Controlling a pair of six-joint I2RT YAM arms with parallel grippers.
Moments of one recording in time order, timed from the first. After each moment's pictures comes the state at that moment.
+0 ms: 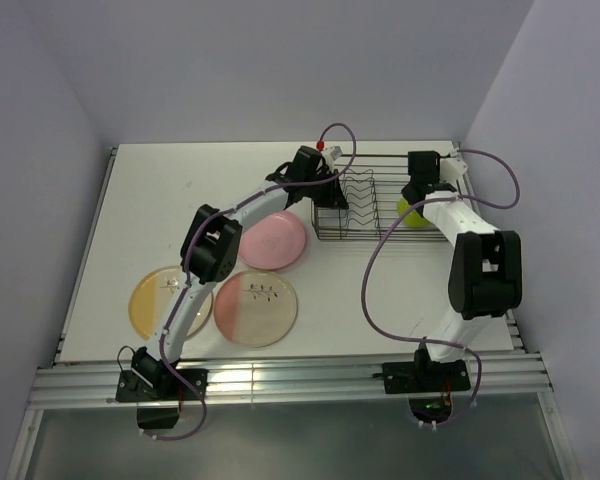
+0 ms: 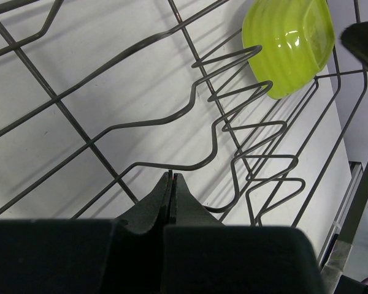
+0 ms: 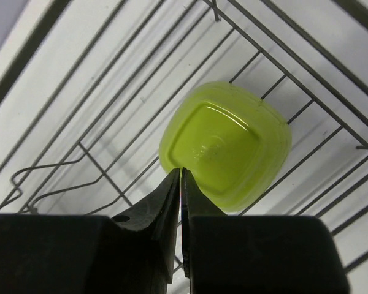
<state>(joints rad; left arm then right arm) -0.64 2.51 2.13 -0.24 0.48 -0.53 0.03 1.71 1.18 -0.25 0.46 0.79</state>
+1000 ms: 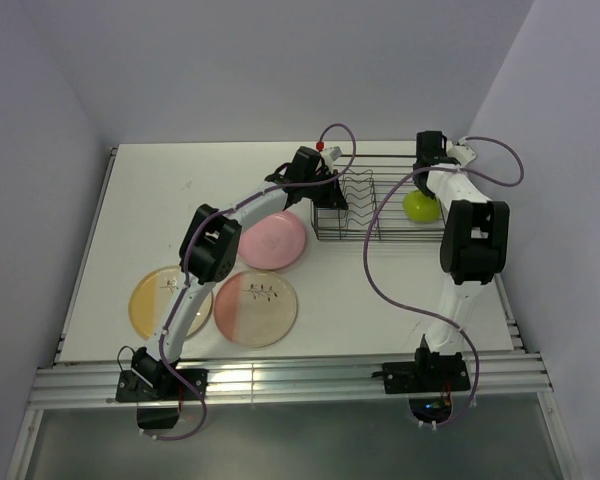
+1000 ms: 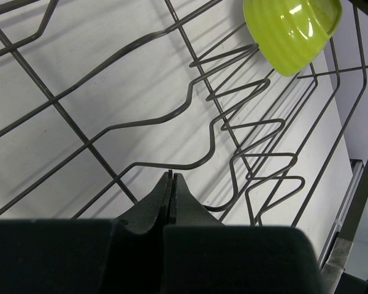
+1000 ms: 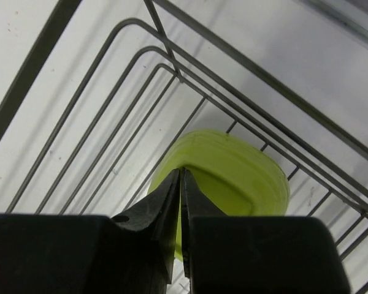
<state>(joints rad) -0.63 2.50 2.10 -0.21 0.48 -0.52 -0.06 1.99 1.53 -0.48 0.51 0.81</state>
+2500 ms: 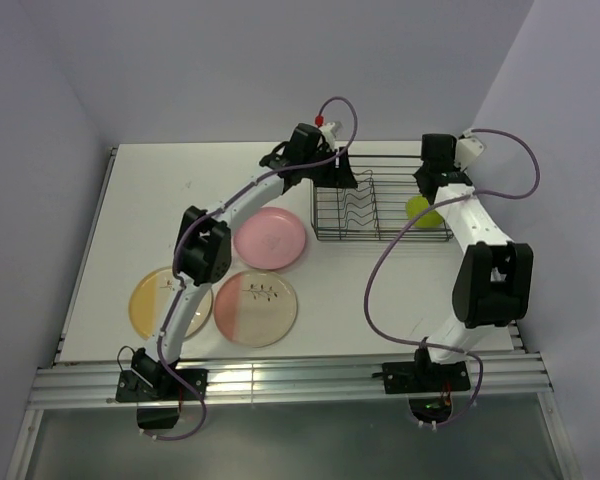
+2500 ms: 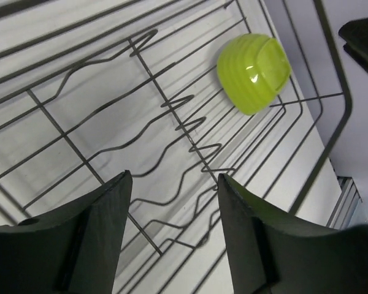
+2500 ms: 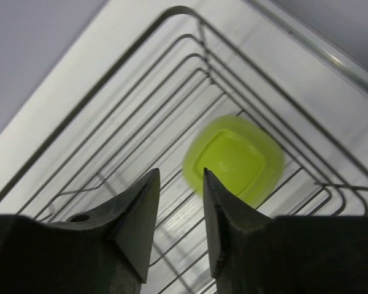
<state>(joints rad) -0.64 2.46 2.28 -0.36 0.41 -0.49 -0.02 1.65 1.29 -0.32 0.49 0.68</state>
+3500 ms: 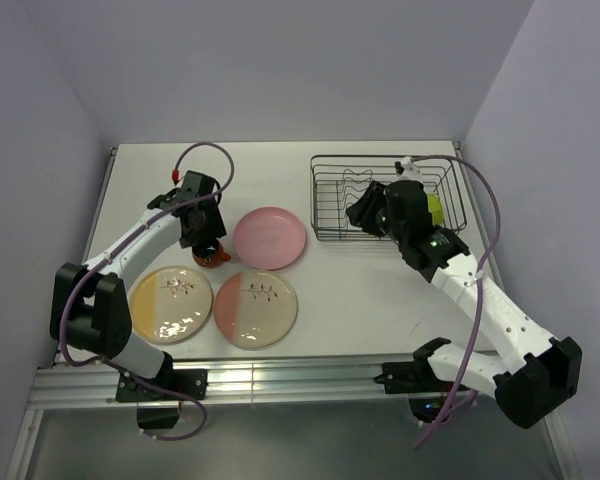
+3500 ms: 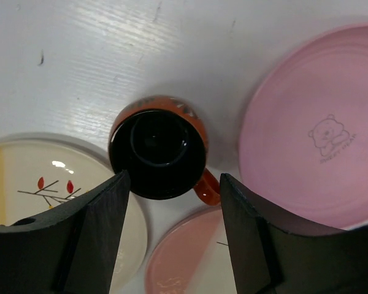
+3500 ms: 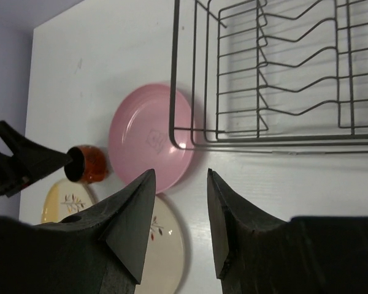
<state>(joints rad) -0.33 1.53 1.16 -0.67 -0.25 -0.58 0.45 1.08 0.98 -0.38 0.13 0.68</state>
